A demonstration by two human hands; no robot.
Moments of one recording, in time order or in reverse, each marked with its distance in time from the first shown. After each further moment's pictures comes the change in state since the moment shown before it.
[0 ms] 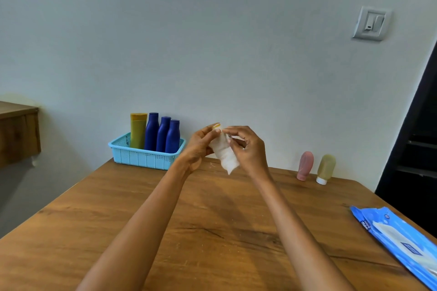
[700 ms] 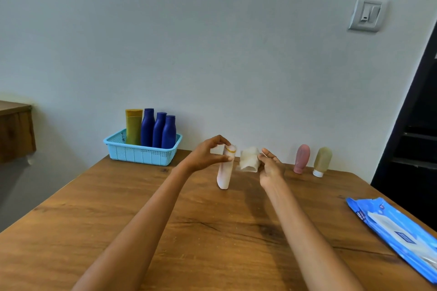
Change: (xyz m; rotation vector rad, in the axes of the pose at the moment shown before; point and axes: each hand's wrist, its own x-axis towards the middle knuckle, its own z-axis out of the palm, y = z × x) left_hand 0.000 -0.031 -0.003 0.882 -0.240 0.106; right_hand -0.023 0.066 -0.029 0.742 0.618 1.039
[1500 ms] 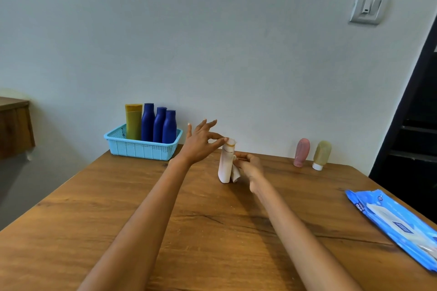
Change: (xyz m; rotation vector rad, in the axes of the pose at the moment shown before) left_hand -0.001 0.001 -0.011 0.429 0.172 0.021; right_hand -0.026 0.032 0.009 -0.705 -0.210 -0.026
